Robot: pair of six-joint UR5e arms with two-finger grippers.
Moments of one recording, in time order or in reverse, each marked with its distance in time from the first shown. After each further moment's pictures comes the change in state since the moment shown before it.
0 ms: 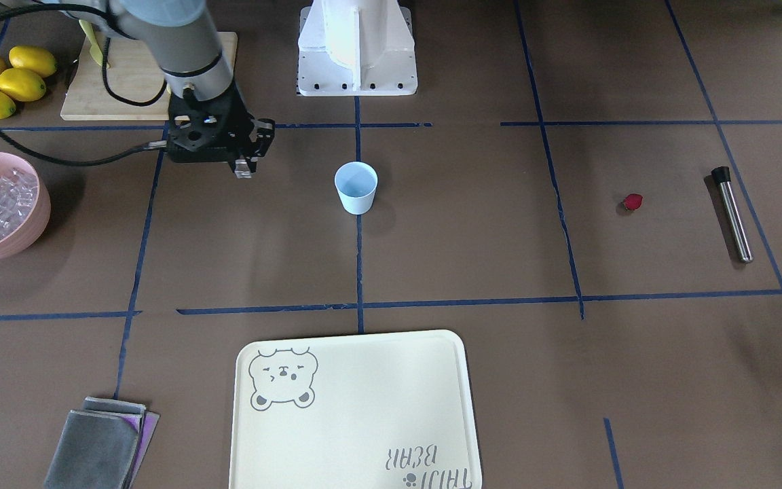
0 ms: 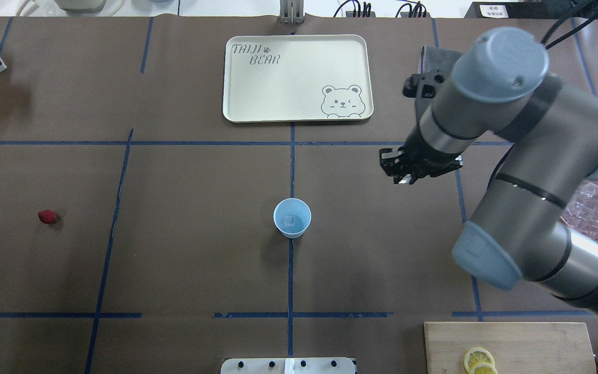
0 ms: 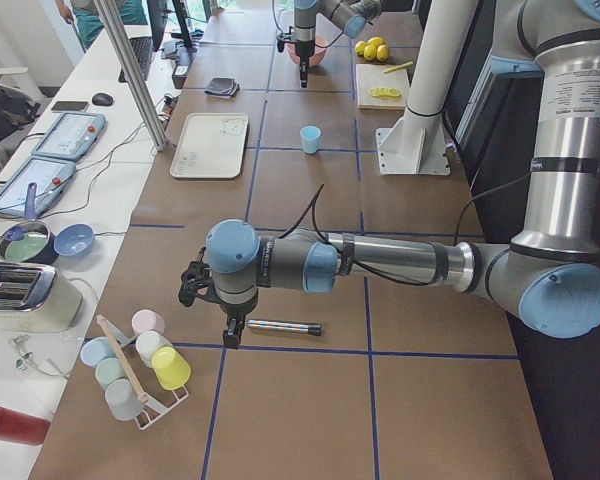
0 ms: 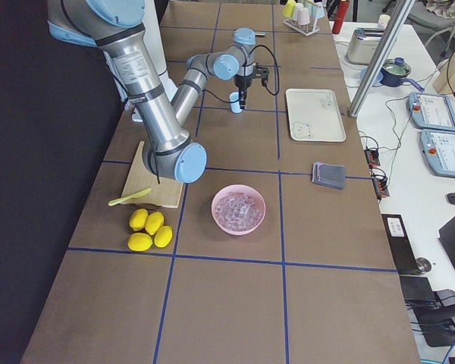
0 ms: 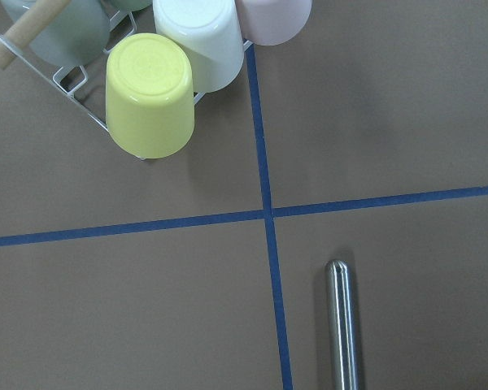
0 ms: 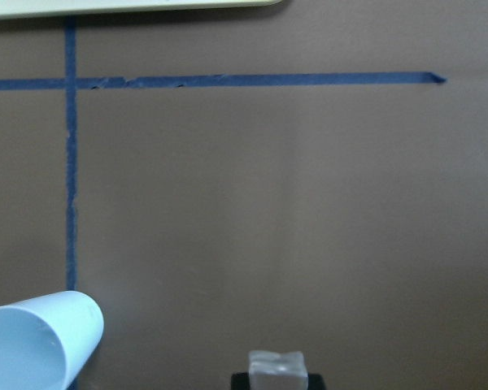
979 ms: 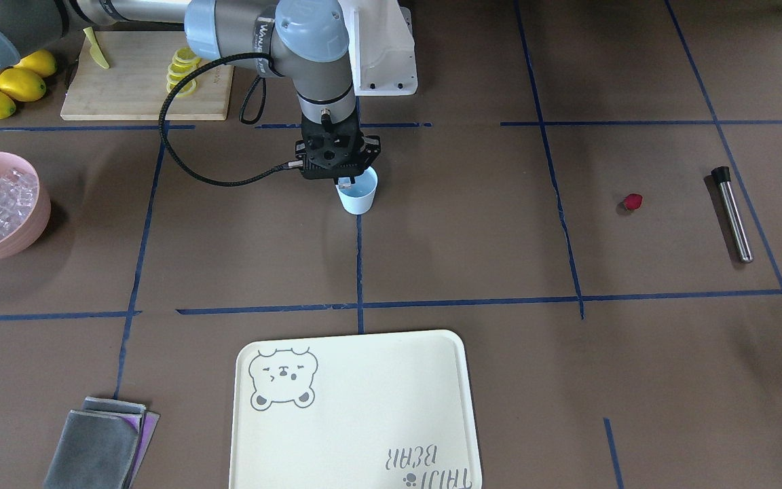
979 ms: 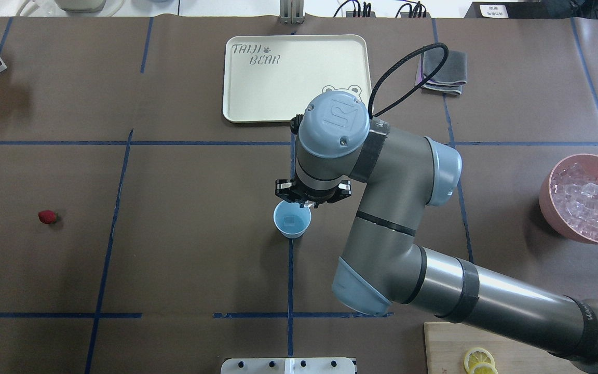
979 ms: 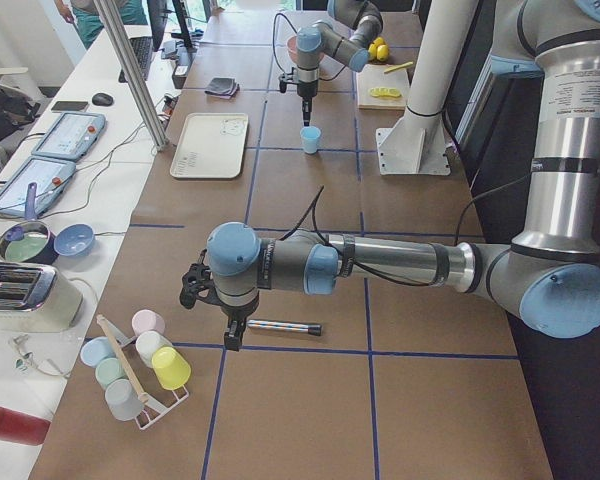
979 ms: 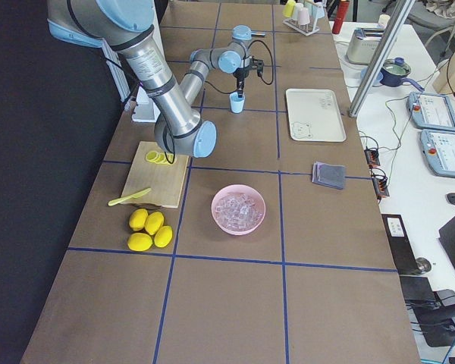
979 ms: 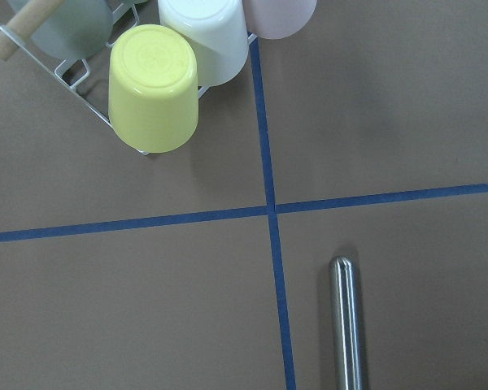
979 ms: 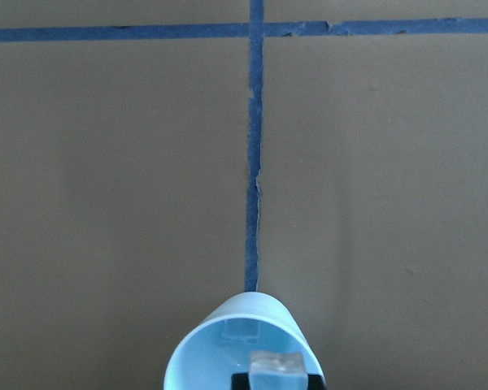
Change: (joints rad) left arm 0.000 0.003 0.003 -0.001 0.000 0.001; right arm -0.126 0.209 -0.278 0.142 -0.067 0.096
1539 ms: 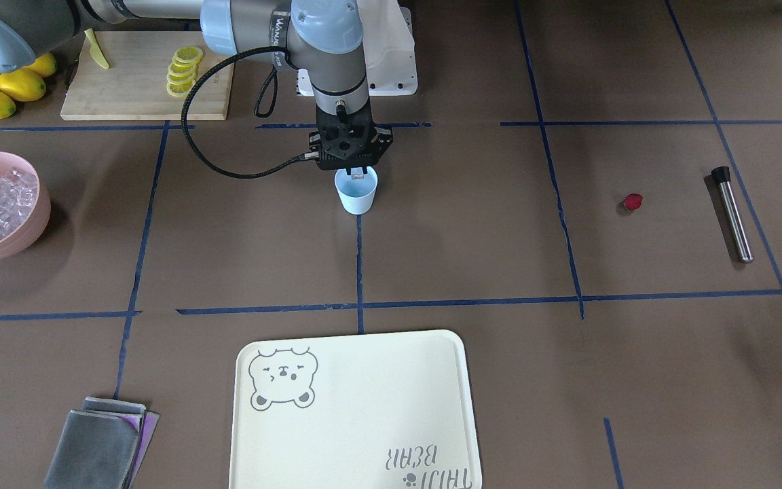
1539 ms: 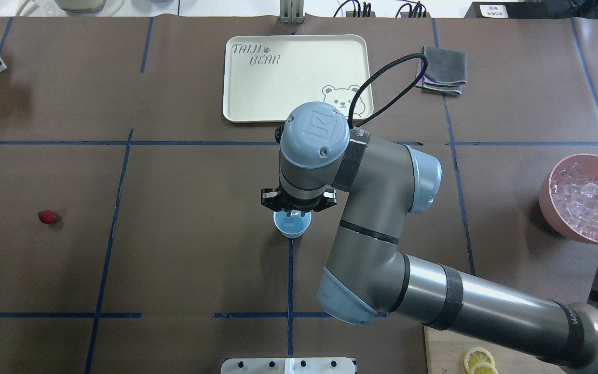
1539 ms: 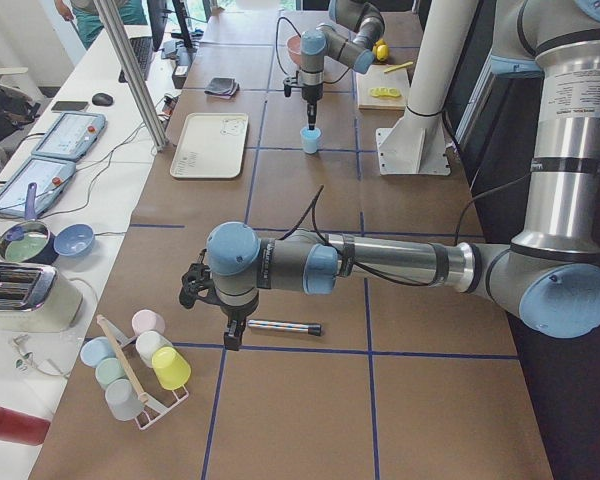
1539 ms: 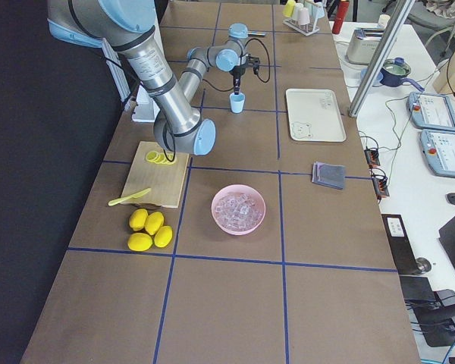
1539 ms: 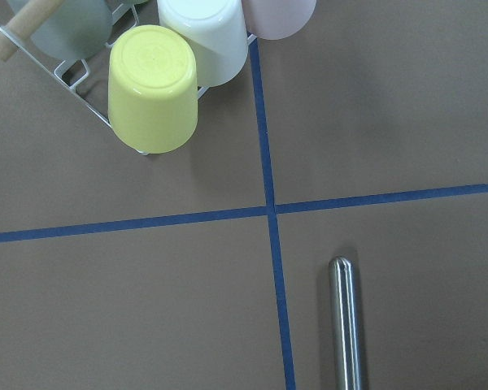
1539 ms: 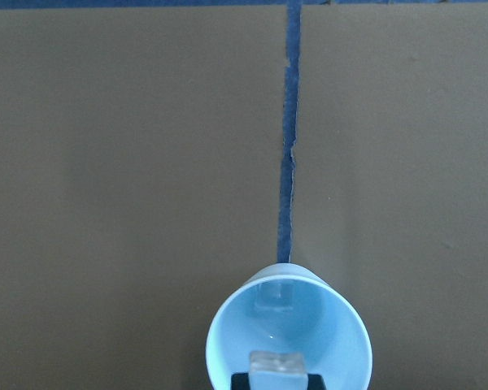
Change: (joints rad) left arm 0.000 -0.002 0.001 0.001 0.001 0.000; right arm -0.026 0.018 -0.002 0.002 0.000 0.006
